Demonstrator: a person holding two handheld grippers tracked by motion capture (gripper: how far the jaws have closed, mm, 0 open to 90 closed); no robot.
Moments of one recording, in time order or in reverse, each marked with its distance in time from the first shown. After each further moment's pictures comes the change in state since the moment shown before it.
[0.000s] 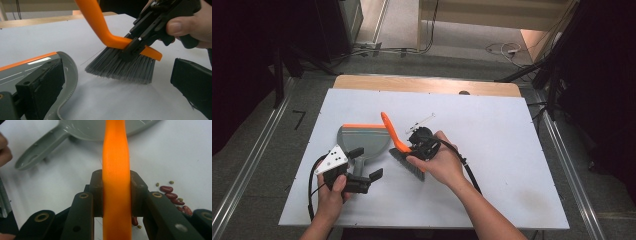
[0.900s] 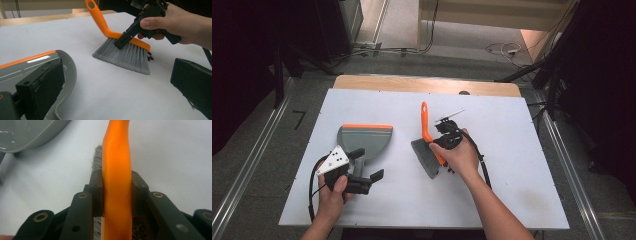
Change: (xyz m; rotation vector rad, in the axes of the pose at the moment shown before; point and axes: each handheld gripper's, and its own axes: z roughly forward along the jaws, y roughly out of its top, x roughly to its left) left arm -0.003 -0.001 0.001 0.008 0.005 0.002; right arm -0.082 -0.028 -0.006 -0.010 -0.054 0.315
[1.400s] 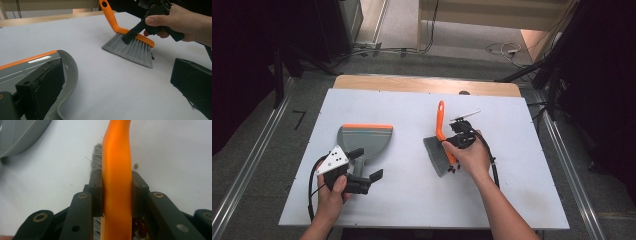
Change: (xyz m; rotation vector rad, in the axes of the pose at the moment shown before) left arm 0.001 0.000 -0.001 0.004 0.005 0.009; right arm -0.031 -0.013 -0.017 -0.028 -0.027 0.089
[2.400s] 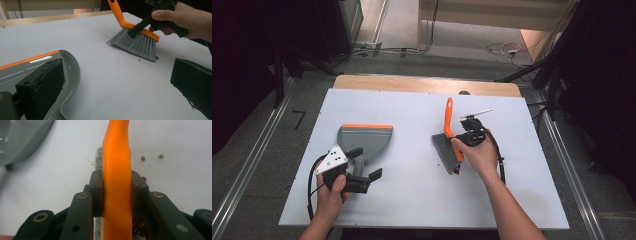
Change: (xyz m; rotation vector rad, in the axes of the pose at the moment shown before) left arm 0.002 0.000 0.000 0.000 0.007 -0.006; right arm -0.018 -0.003 -0.020 -0.057 0.032 0.035
